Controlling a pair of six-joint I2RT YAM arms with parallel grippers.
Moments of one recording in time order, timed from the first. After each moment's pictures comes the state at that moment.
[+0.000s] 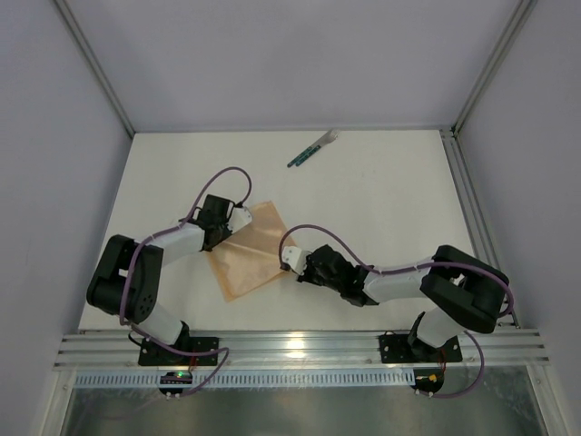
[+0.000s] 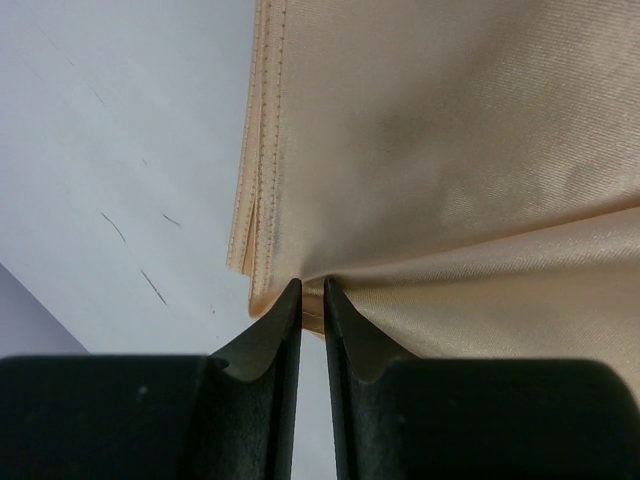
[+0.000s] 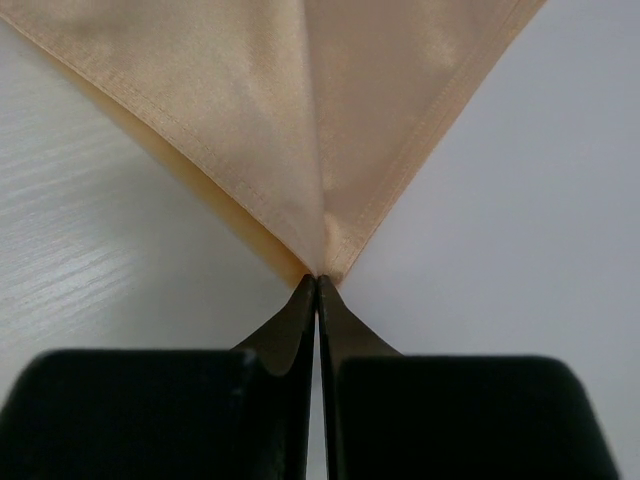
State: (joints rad) left arm -0.33 1.57 0.75 -0.21 -0.27 0.71; right arm 1.00 1.54 0.50 0.45 0.13 -0.43
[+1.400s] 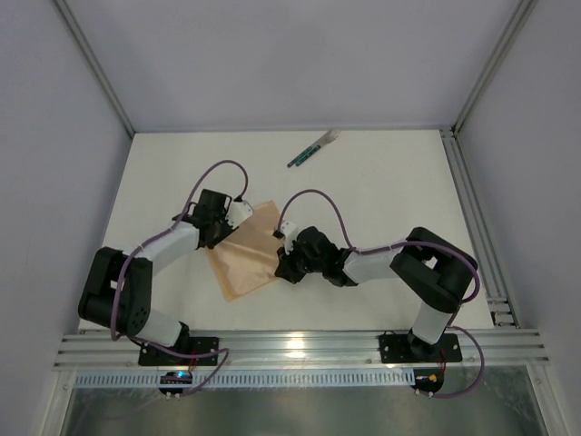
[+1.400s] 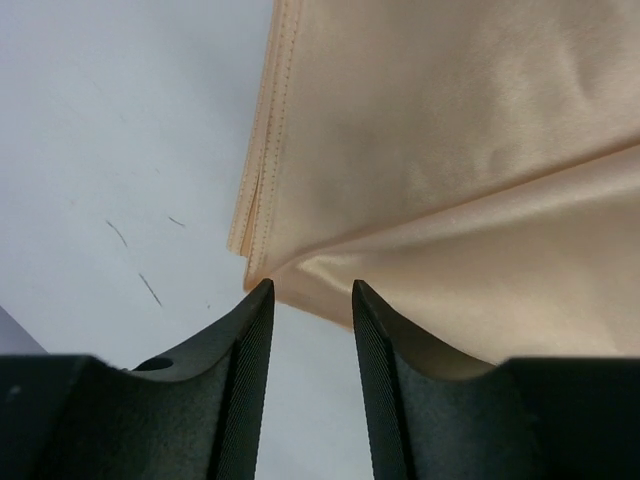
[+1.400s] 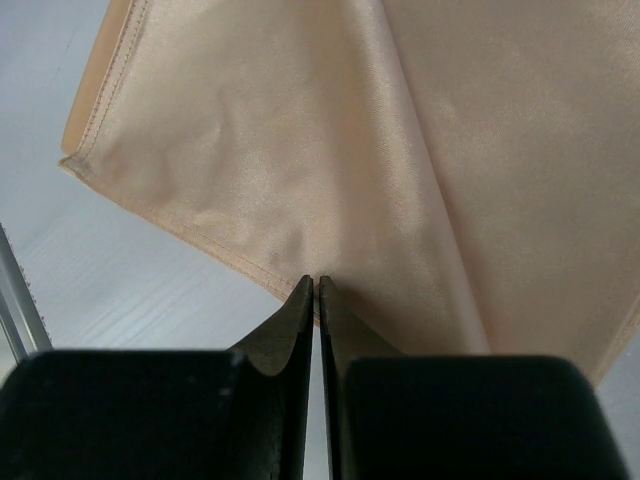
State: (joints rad) left arm -0.33 1.51 0.79 -0.31 -0.17 0.66; right arm 0.92 1.74 0.70 0.42 -0.25 0.24
